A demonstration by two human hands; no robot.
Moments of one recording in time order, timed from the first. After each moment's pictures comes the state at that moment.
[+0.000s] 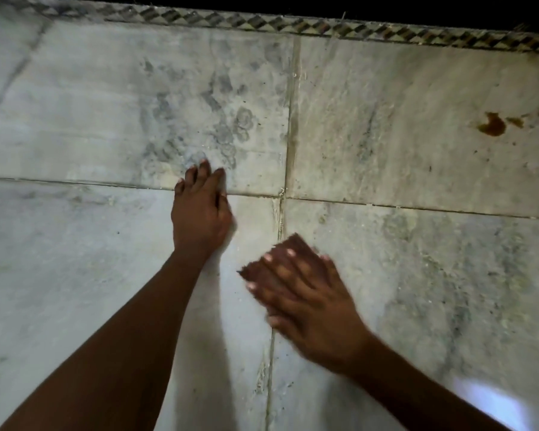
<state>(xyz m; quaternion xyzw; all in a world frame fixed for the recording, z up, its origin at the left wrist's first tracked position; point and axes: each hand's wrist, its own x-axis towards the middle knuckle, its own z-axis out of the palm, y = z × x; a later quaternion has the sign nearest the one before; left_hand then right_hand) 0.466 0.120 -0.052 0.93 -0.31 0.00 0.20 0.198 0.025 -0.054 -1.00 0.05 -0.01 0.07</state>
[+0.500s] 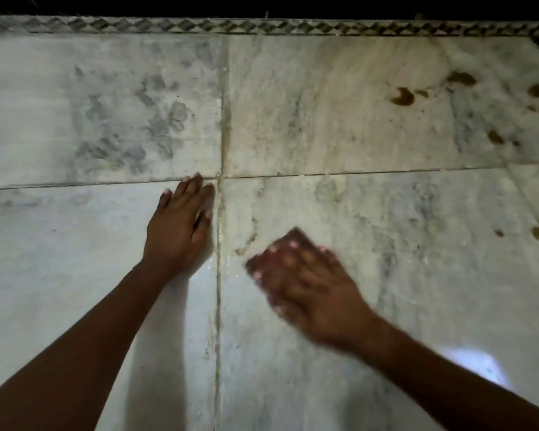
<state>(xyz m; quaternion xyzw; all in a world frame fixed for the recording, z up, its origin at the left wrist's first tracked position) 0.391 0.127 -0.064 0.86 -0.47 -0.06 0.20 0.099 -0.013 -0.069 -0.99 0.09 -0.06 0.04</state>
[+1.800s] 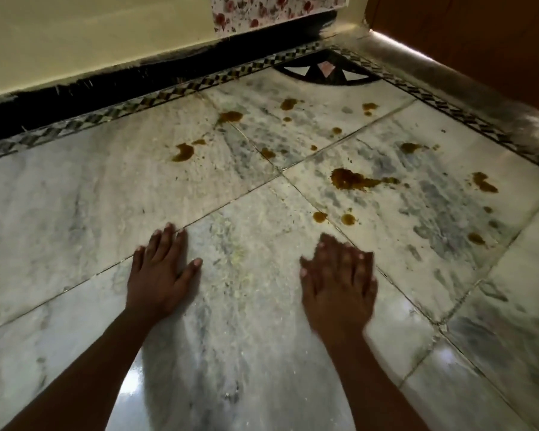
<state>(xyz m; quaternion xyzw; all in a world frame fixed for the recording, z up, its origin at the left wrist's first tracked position) 0.212 -0.127 -0.070 0.77 -0.62 -0.10 0.11 -0.117 -0.147 -0.059 -0.63 0.75 -0.16 0.14</state>
